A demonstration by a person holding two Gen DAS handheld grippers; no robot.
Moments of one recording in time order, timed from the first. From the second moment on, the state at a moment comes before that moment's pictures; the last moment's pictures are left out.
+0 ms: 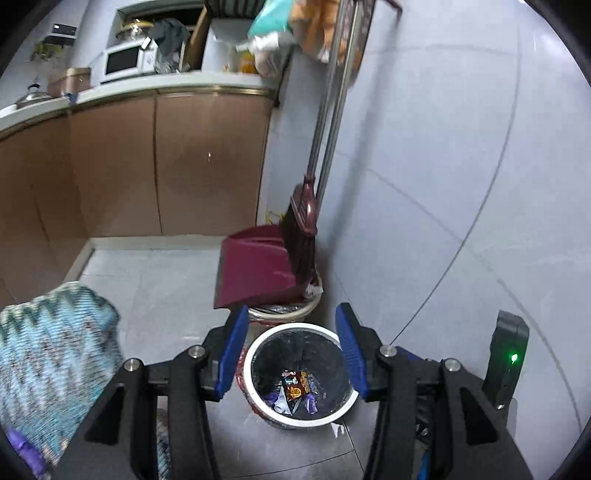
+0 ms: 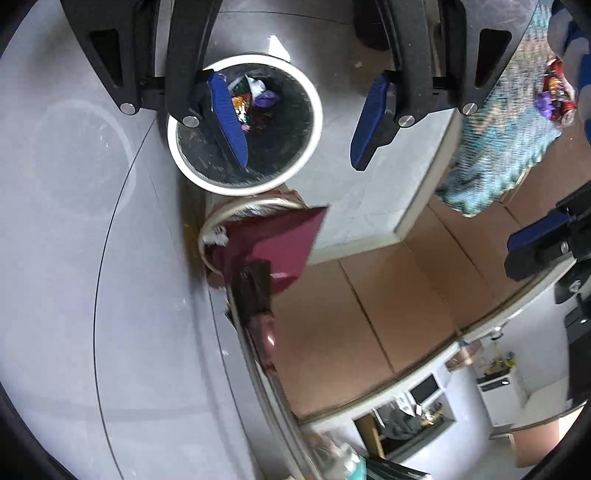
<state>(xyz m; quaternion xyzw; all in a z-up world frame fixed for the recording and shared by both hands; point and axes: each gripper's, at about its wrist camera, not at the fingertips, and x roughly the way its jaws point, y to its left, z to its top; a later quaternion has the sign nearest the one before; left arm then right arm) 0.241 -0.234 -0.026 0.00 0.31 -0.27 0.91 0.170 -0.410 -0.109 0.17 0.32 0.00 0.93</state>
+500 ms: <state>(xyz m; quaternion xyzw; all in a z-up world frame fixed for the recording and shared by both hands) 0.107 -0.098 0.036 0.00 0.24 -0.21 0.95 0.075 -0.301 0.006 0.11 0.24 0.08 0.96</state>
